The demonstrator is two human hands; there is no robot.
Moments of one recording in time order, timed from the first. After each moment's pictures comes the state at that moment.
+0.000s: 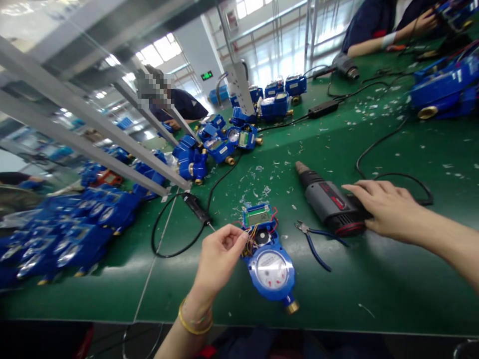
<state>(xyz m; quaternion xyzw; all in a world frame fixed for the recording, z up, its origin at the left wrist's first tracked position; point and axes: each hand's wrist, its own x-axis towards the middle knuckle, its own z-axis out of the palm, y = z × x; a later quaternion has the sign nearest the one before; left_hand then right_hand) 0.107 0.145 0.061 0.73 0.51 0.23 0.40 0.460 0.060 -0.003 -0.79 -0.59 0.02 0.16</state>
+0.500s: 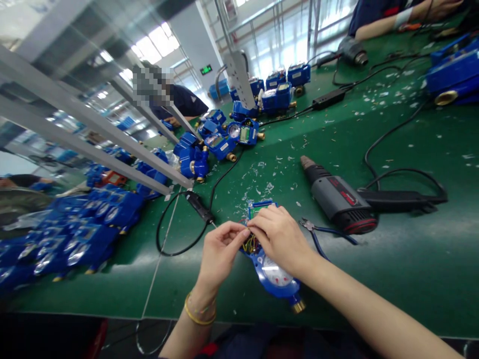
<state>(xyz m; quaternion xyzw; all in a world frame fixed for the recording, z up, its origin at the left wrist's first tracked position) 0.103 0.153 0.053 0.66 0.48 0.28 0.50 0.261 0.110 0.026 -0.58 -0.70 0.12 0.40</state>
